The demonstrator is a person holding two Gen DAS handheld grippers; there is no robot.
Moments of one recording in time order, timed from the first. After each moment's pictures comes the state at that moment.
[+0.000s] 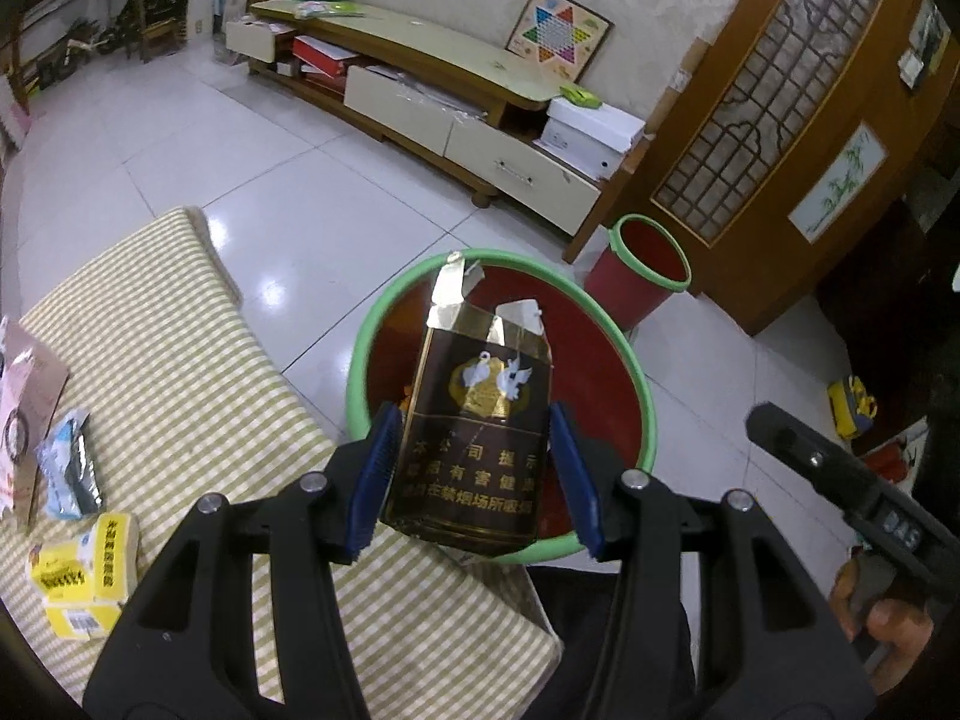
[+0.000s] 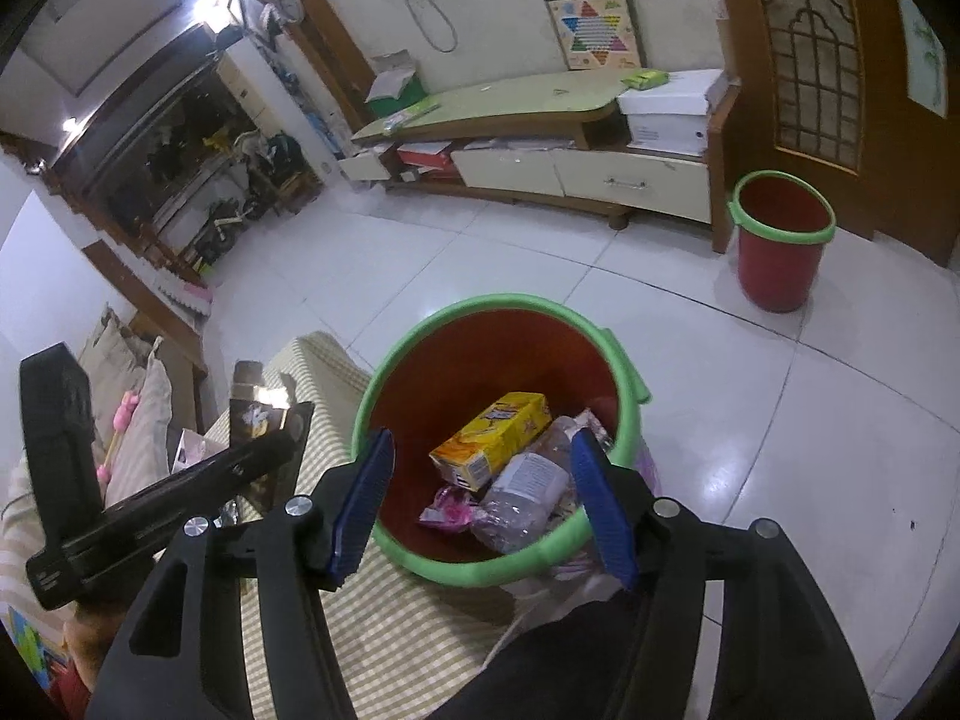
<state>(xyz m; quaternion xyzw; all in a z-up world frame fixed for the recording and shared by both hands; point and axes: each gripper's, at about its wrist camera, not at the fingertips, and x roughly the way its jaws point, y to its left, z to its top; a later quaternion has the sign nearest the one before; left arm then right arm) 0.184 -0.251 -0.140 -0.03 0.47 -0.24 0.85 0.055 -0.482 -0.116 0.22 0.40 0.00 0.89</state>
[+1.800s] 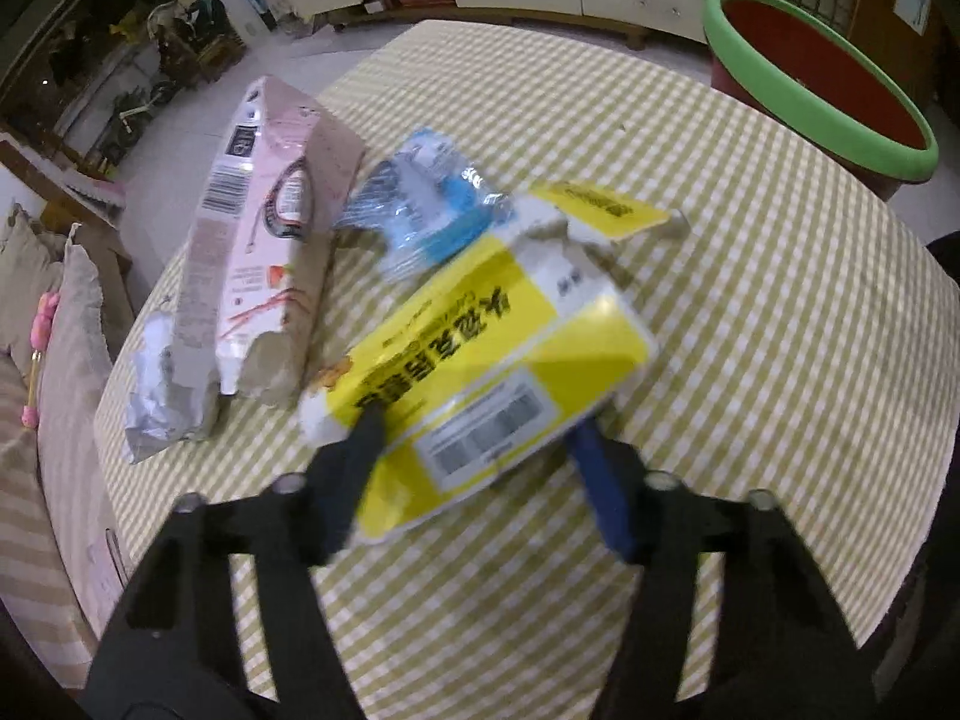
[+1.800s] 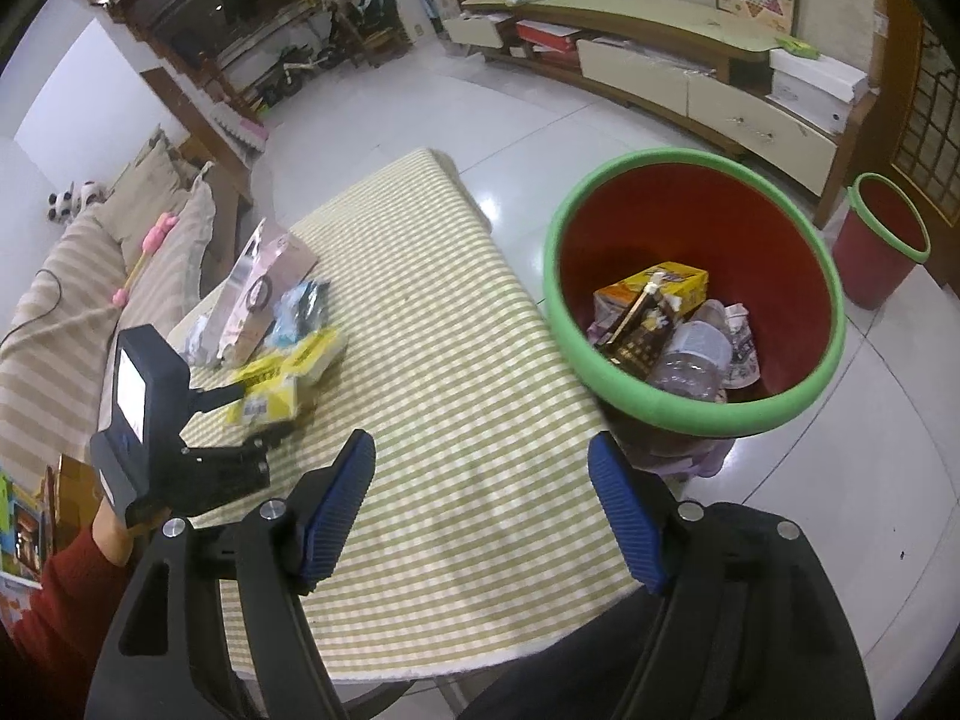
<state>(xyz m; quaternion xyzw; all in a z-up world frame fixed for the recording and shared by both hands) 0.147 -0.034 -0.238 0.22 0.53 -0.10 0.82 0.044 -0.295 -0.143 0.10 0.51 0.12 0.85</state>
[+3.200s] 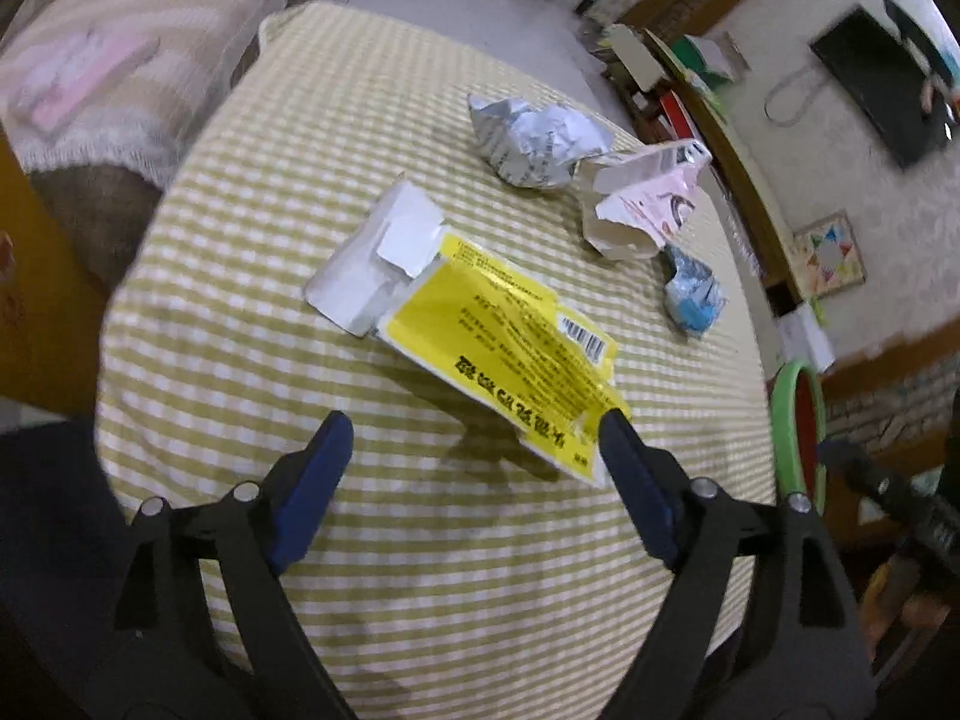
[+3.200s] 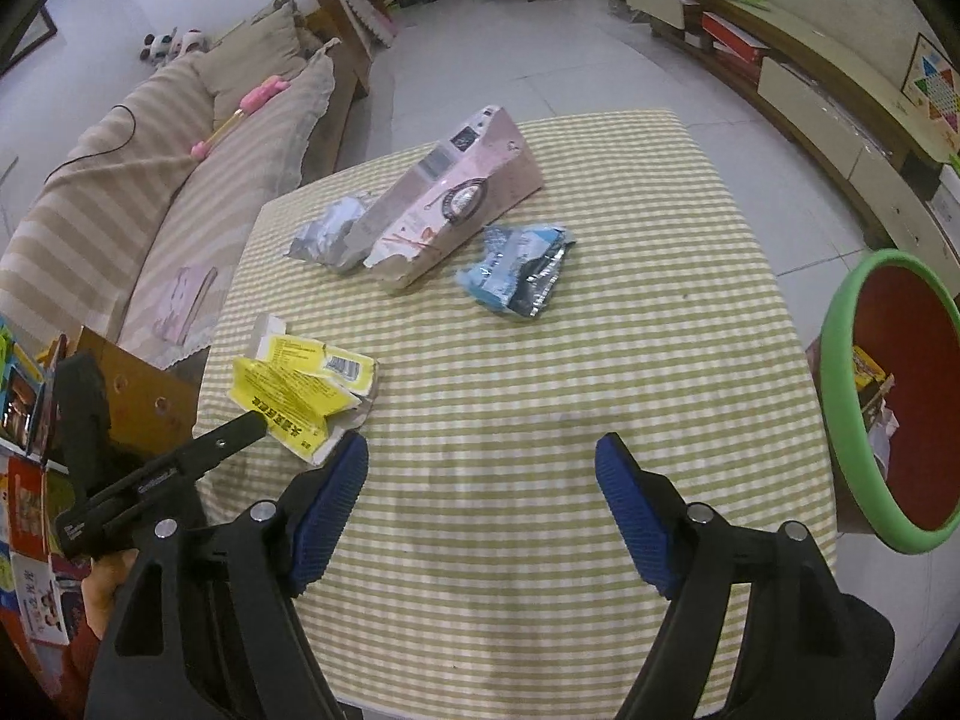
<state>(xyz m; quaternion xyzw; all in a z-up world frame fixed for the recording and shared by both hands) 0.028 0.153 -0.225 -0.32 0.48 0.06 0.81 0.072 -0.113 -0.164 -0.02 0.54 0.25 0.81</state>
